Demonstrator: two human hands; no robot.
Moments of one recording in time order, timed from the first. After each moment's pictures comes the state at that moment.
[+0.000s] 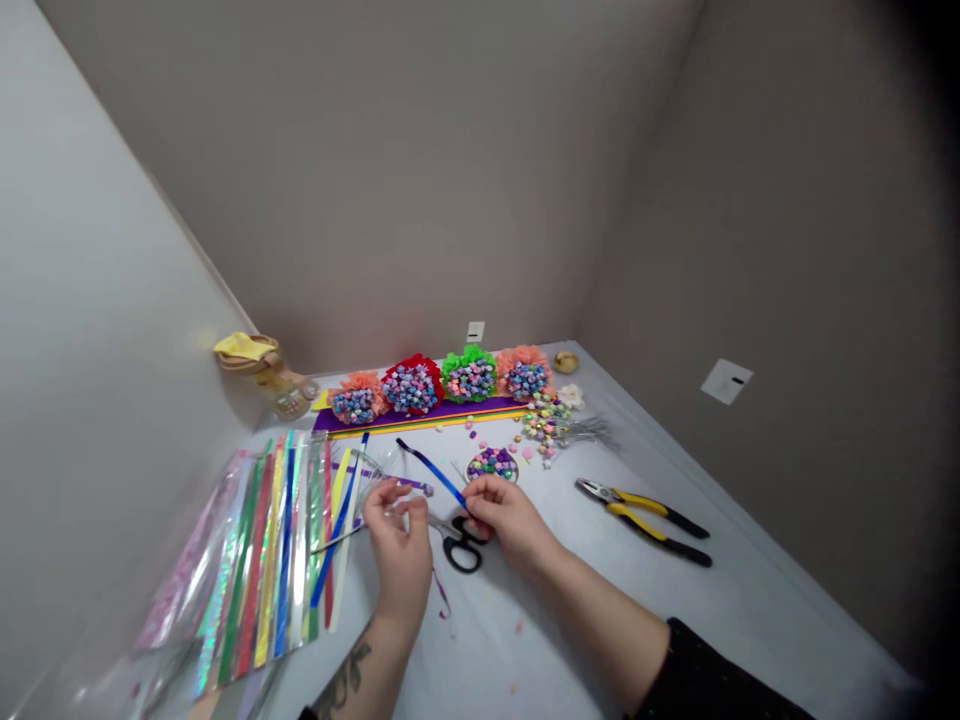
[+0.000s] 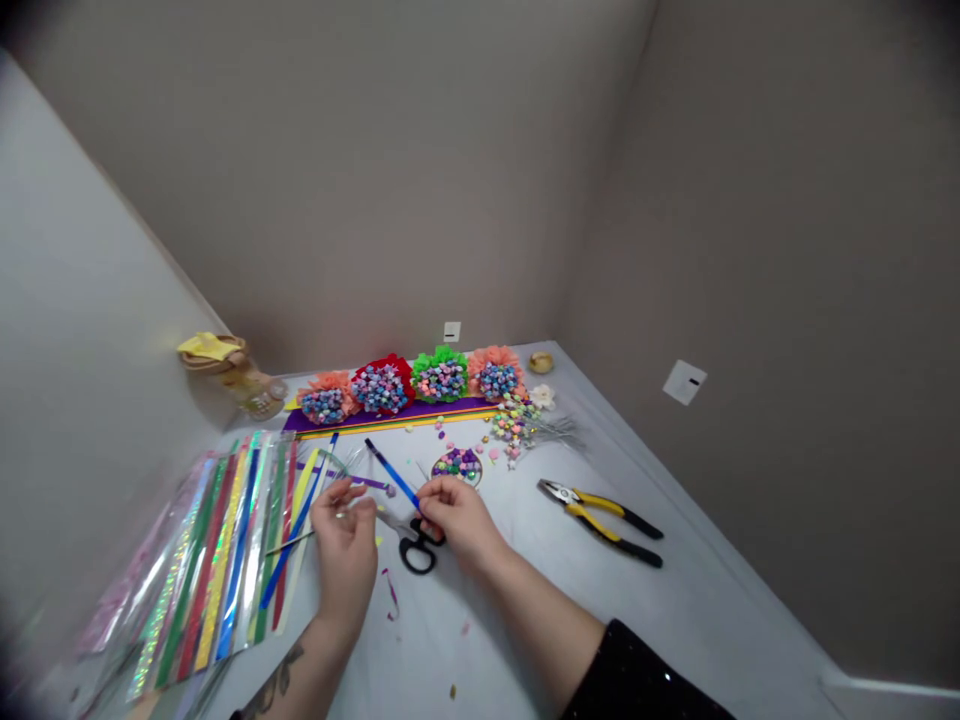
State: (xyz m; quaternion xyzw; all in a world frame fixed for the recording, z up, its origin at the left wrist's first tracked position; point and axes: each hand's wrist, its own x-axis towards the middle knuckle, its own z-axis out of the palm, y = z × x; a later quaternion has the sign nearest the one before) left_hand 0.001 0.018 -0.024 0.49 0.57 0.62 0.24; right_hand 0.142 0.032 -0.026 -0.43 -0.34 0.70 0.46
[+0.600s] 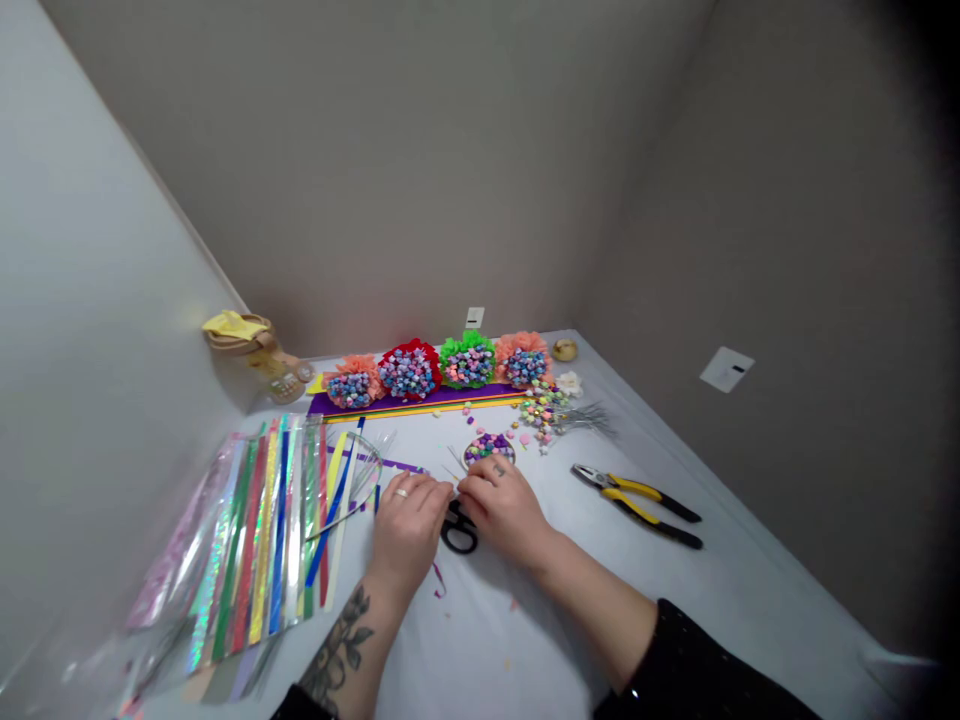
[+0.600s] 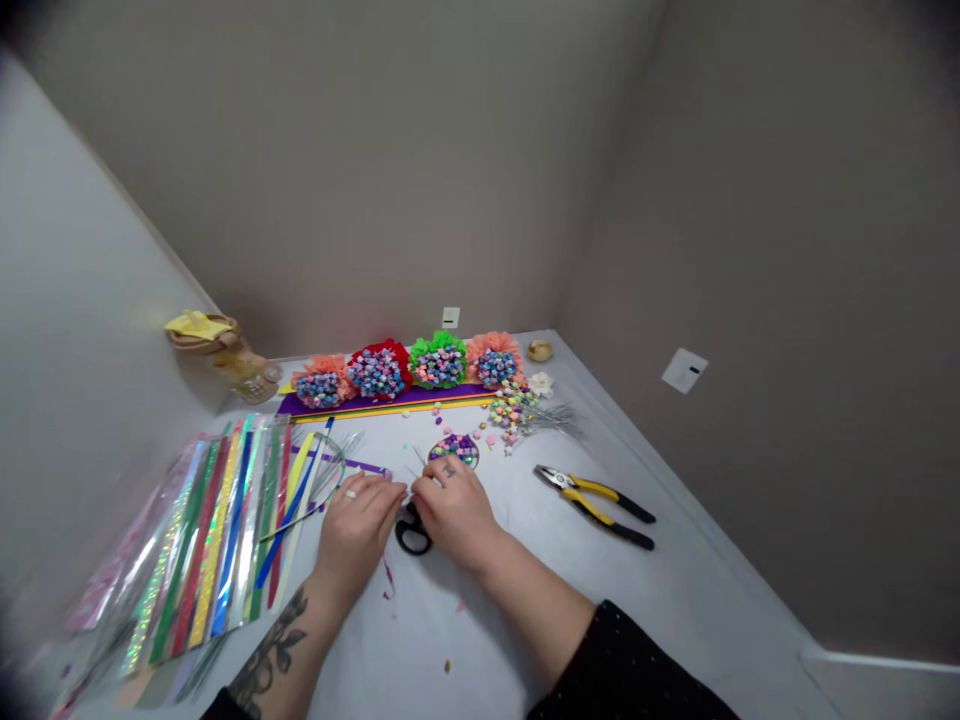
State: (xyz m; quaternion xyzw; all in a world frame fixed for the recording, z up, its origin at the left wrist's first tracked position) left_hand -0.014 0.020 -0.018 0.84 0.43 0.32 -0.07; right_hand 0.157 0.027 -0.021 -0.45 -0.81 0.09 0.37
